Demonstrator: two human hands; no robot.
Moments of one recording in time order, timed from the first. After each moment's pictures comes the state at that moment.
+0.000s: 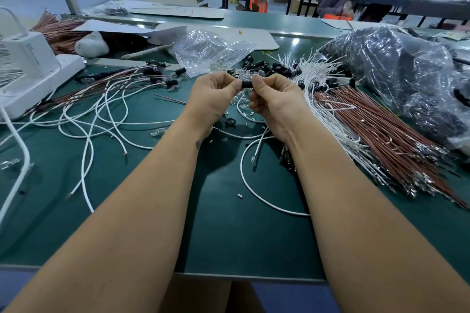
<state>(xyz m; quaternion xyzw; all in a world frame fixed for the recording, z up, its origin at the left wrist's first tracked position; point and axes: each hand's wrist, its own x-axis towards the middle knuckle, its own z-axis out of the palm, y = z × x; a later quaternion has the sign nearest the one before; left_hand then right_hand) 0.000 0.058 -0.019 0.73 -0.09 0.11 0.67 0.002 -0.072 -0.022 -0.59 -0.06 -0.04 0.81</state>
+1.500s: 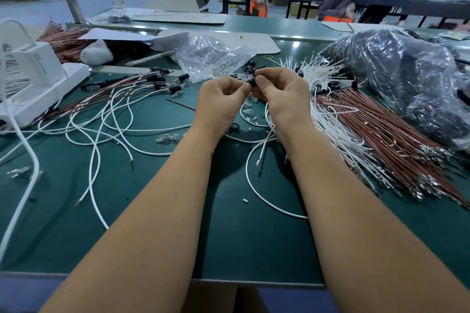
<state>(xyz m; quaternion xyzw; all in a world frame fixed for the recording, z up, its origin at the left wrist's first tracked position) 0.003 0.053 -0.024 0.75 -0.09 0.17 0.63 -0.003 -0.063 -0.012 -0.66 -0.05 -0.19 0.73</state>
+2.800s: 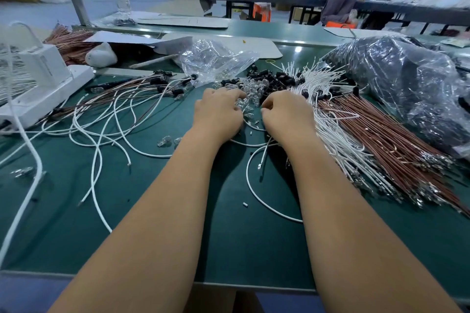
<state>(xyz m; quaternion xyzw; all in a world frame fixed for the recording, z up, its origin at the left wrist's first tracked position) 0.017 0.060 -0.030 0.96 -0.08 0.16 0.22 -0.001 -0.076 -0.012 -0.97 0.01 -0.16 0.17</state>
